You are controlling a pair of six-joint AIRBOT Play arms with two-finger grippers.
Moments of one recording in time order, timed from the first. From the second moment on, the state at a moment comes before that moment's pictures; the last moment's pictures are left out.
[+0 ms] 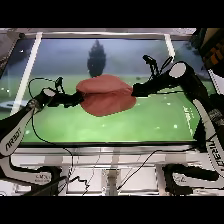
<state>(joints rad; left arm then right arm) -0.05 -1.59 1.01 0.73 -0.67 -1.31 0.20 -1.41 1.37 -1.00 1.26 1.39</state>
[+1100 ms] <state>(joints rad) -0.05 -1.11 1.37 0.95 -0.98 -1.16 0.09 -1.41 1.84 -1.05 1.41 1.41</state>
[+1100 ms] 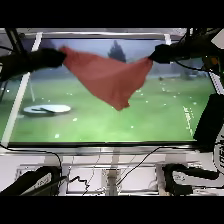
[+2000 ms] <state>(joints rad) -0.05 -1.09 0.91 1.45 -1.47 -1.25 0.46 -1.42 1.21 -1.16 1.65 1.41</state>
